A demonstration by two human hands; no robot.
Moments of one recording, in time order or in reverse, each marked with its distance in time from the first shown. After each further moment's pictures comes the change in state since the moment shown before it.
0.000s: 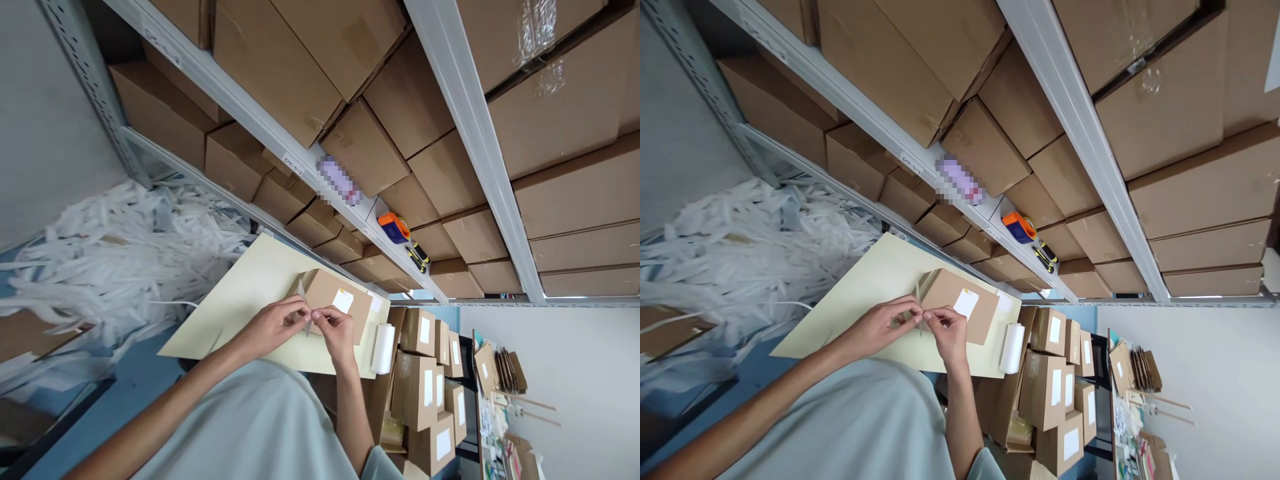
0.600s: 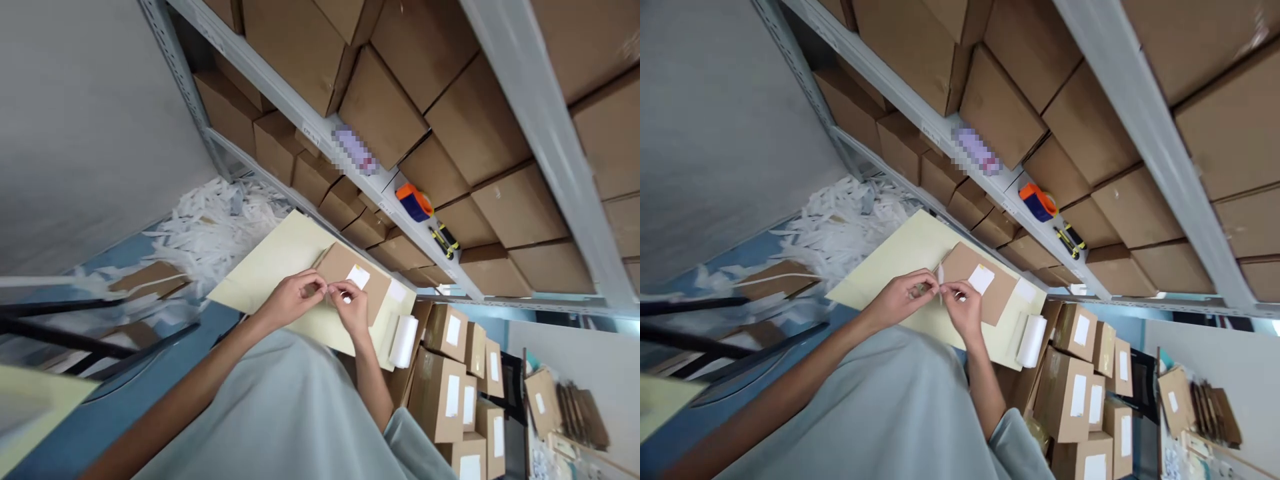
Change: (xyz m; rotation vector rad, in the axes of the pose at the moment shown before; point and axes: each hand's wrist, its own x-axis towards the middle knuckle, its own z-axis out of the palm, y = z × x) left_hand -0.012 0.009 0.075 0.111 0.243 -0.053; right_hand 0.000 0.041 -0.052 0.073 -0.119 -0.186
